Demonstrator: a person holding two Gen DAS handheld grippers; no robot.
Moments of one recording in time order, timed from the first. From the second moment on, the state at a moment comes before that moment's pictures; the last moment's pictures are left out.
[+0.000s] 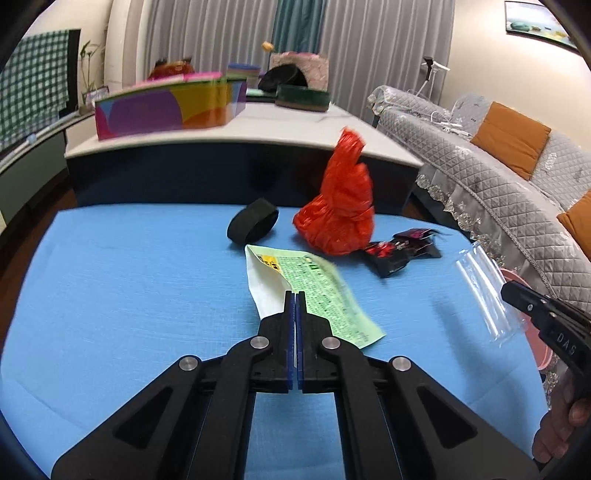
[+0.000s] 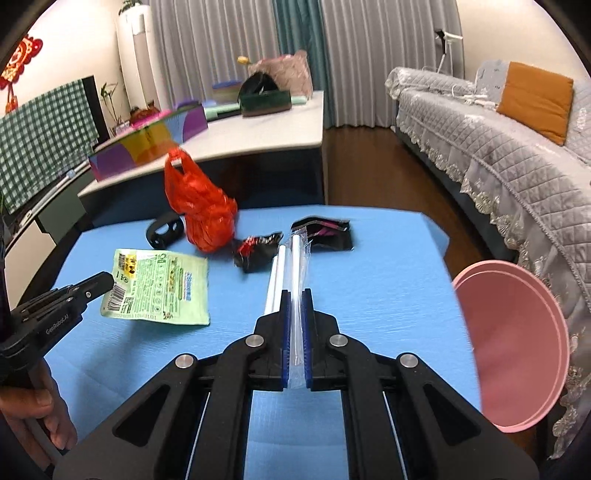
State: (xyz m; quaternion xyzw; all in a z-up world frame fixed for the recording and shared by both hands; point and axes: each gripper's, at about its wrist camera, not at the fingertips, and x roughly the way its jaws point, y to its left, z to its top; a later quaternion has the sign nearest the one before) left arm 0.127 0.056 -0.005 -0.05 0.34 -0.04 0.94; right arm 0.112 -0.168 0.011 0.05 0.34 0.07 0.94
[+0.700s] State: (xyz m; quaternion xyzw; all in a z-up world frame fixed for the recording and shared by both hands) left arm 0.079 0.016 0.047 -0.02 0.28 -0.08 0.96; right arm 0.056 -0.213 0.061 0.05 0.27 0.04 0.96
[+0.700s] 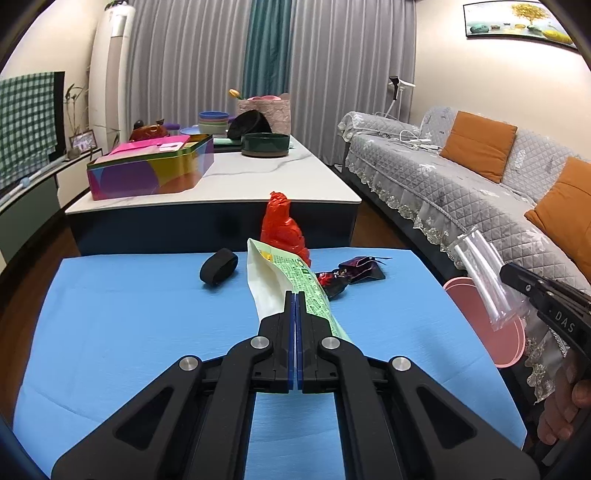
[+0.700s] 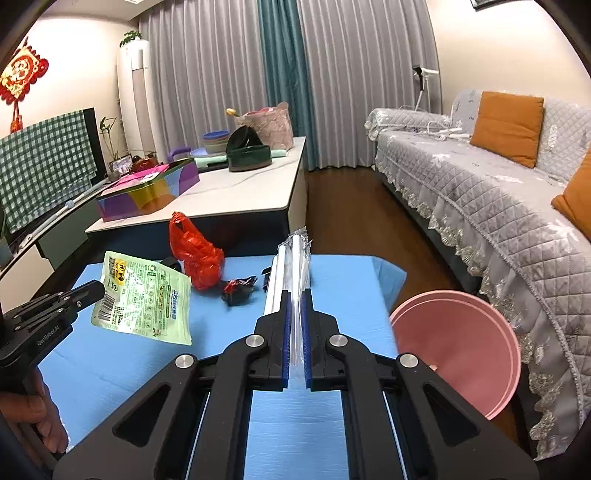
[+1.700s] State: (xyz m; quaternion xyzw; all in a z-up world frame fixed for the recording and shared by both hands) left arm 0.088 -0.036 0.047 -0.02 0.27 -0.12 0.95; right arm 0.048 -0.257 0.065 0.04 0.25 -0.01 0.97
